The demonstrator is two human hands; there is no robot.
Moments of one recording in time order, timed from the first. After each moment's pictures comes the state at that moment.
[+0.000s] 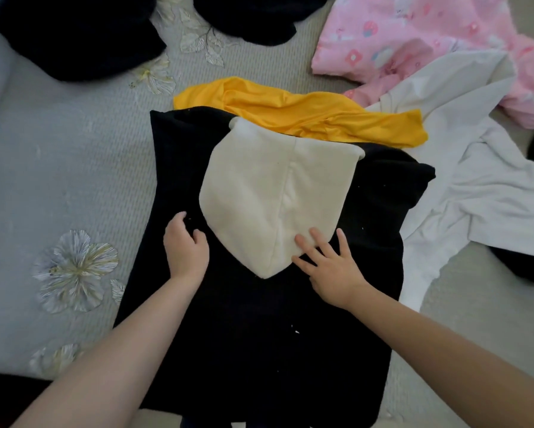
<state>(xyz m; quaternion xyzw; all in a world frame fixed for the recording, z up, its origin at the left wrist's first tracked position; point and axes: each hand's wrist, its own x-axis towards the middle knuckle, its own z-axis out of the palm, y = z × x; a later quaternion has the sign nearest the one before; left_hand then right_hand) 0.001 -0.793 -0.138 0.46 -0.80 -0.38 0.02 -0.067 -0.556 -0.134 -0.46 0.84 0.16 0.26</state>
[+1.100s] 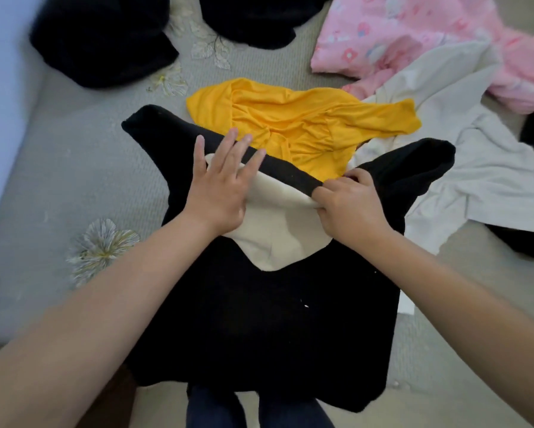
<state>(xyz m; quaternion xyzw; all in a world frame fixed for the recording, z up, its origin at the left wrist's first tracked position) -0.027 -0.789 -0.033 -0.04 -1.00 0.03 0.01 -0.083 -0.593 -0.026 -0.40 0.91 -0.04 -0.07</state>
